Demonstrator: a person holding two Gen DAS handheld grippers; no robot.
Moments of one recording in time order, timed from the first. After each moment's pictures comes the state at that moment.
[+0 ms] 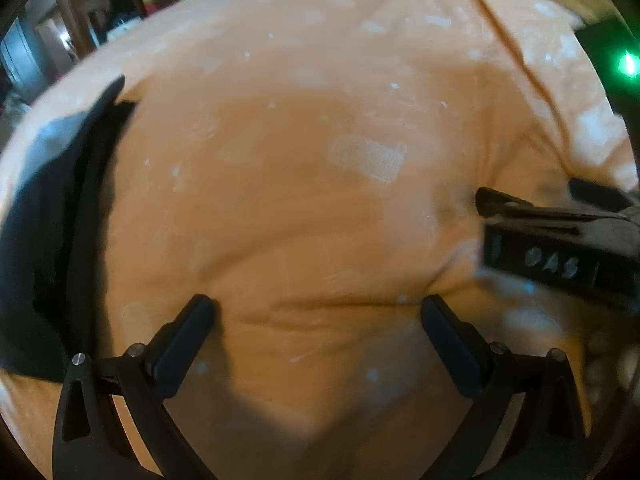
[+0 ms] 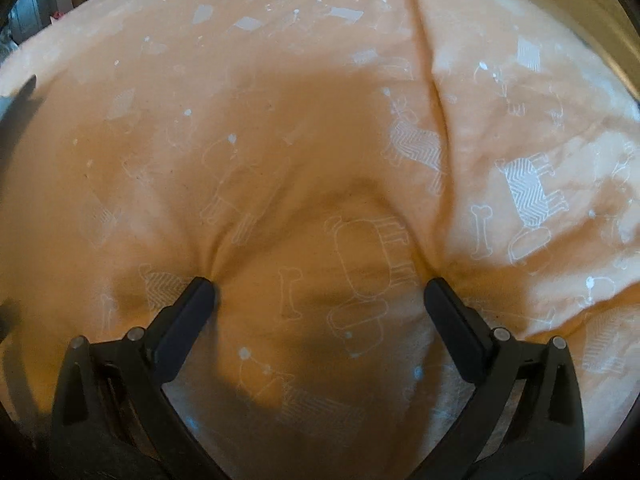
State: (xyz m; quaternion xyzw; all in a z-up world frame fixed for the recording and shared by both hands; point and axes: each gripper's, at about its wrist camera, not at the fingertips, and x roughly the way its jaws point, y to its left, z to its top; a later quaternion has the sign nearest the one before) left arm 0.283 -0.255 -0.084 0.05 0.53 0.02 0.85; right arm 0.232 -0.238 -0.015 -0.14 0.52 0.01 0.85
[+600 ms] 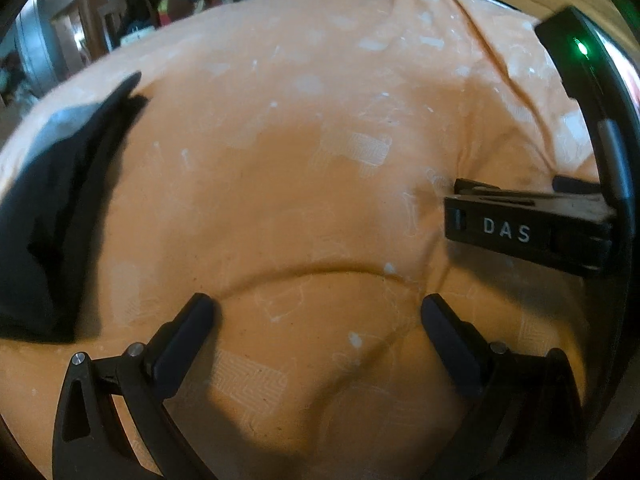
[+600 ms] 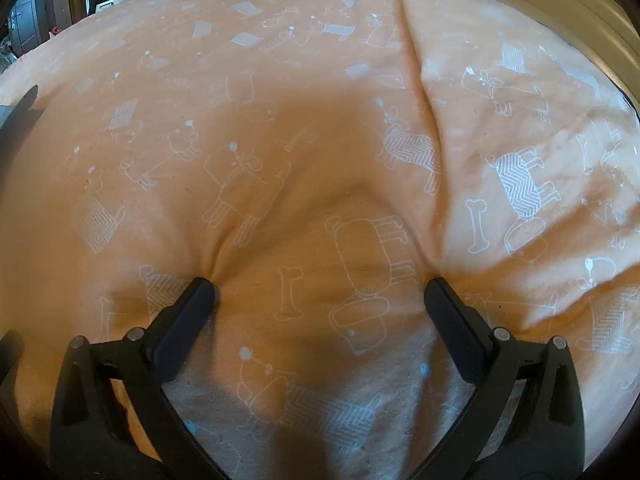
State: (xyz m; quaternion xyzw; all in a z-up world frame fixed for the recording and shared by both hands) left arm 0.241 -0.236 -0.086 -0.03 0.48 0.00 0.88; right arm 0.218 -0.234 -0.023 -0.12 0.48 0.01 0.87
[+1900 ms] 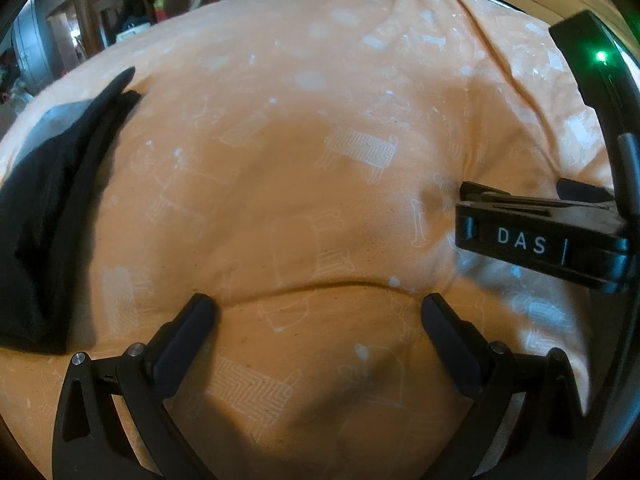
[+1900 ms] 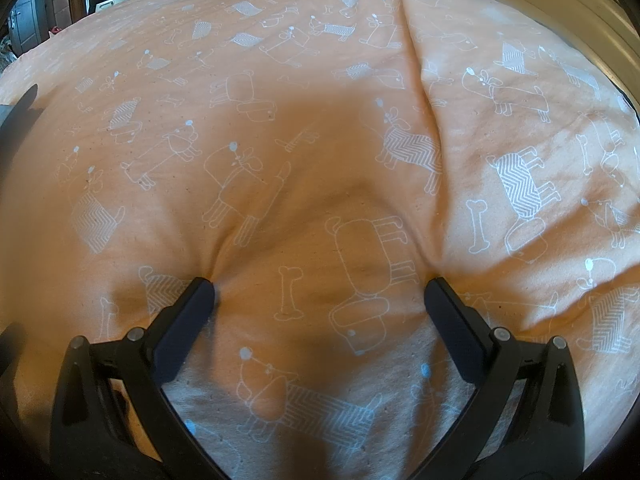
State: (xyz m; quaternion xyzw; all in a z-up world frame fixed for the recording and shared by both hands) left arm 0.247 -0.234 -0.093 -0.03 0.48 0.00 0.88; right arm 0.219 -0.233 -0.023 -0.11 0.49 0.00 0.87
